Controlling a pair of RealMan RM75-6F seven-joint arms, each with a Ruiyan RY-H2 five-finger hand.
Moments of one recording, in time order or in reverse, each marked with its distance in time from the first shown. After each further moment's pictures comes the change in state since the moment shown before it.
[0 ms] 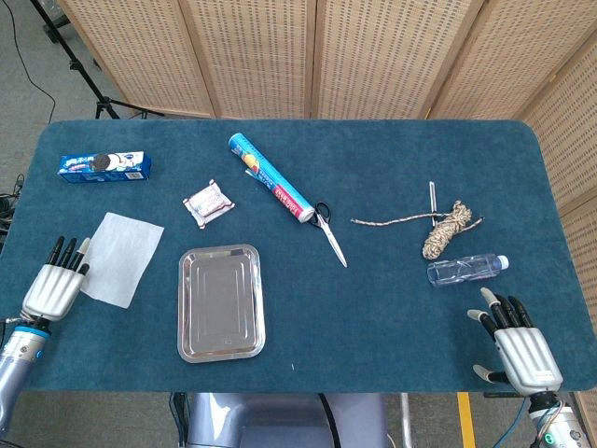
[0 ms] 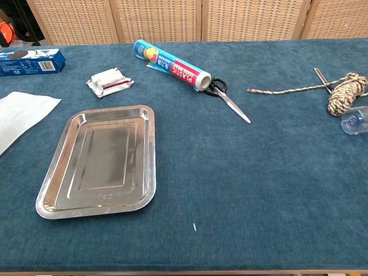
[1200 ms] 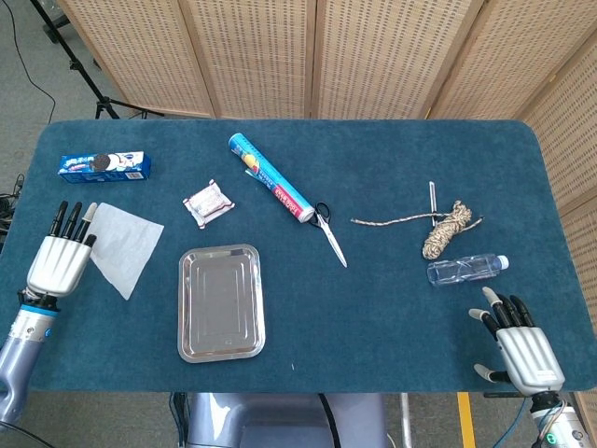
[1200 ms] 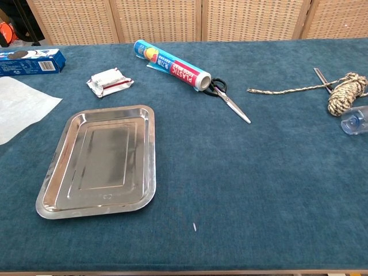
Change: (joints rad) left arm -0.069 0.095 -0.110 -0.241 -0.008 0.123 0.105; right arm -0.001 0.006 0.002 0.000 -0.001 0.003 0.013
